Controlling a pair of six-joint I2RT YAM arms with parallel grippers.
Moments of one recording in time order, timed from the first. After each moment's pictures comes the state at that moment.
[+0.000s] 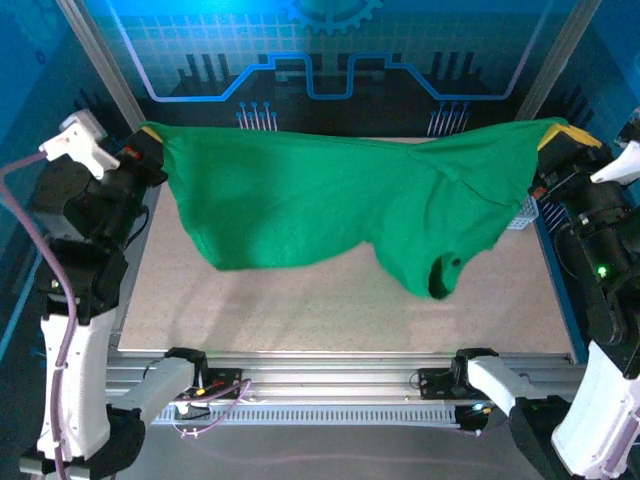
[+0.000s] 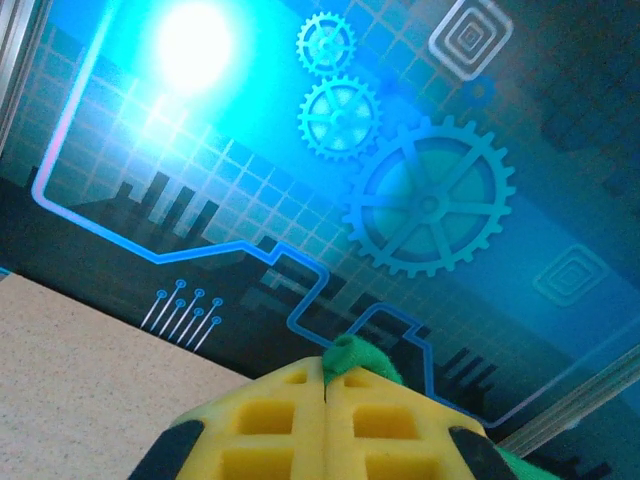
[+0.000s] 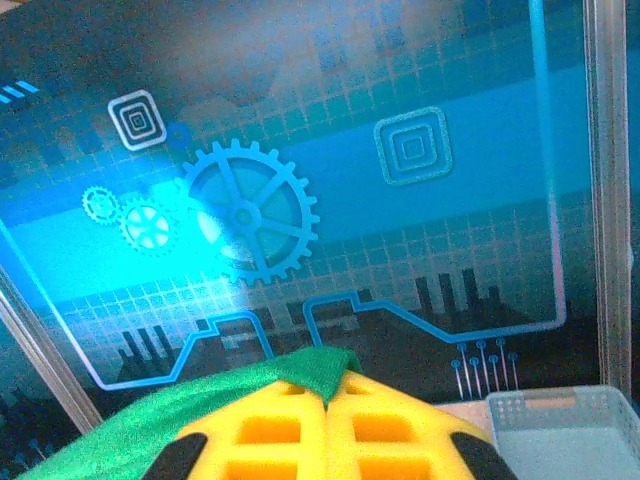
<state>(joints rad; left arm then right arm) -0.07 0.96 1.60 -0.64 -0.08 -0.63 0.01 1.03 2.07 -0.97 -0.07 0.28</state>
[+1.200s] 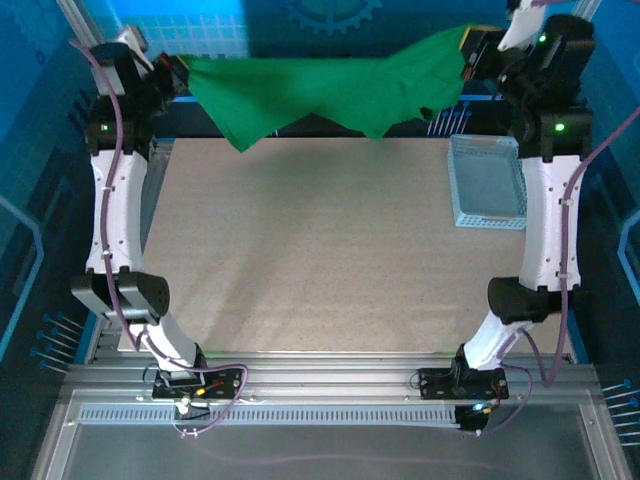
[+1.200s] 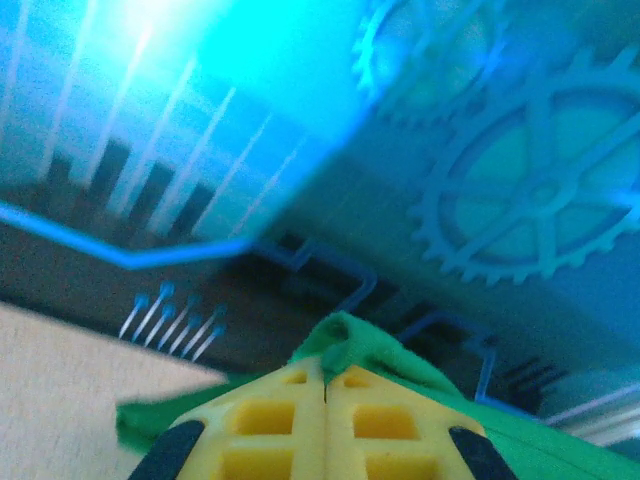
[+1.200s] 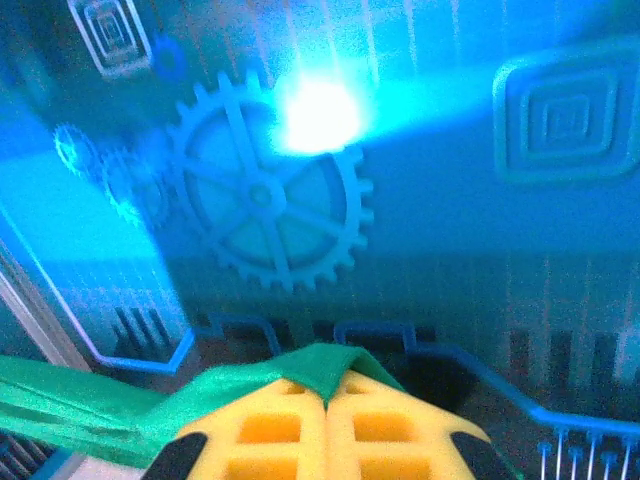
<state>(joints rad) 0.14 1.69 2.02 -0.53 0.27 -0.61 0.02 1.70 2.35 -0.71 -0.29 0.20</state>
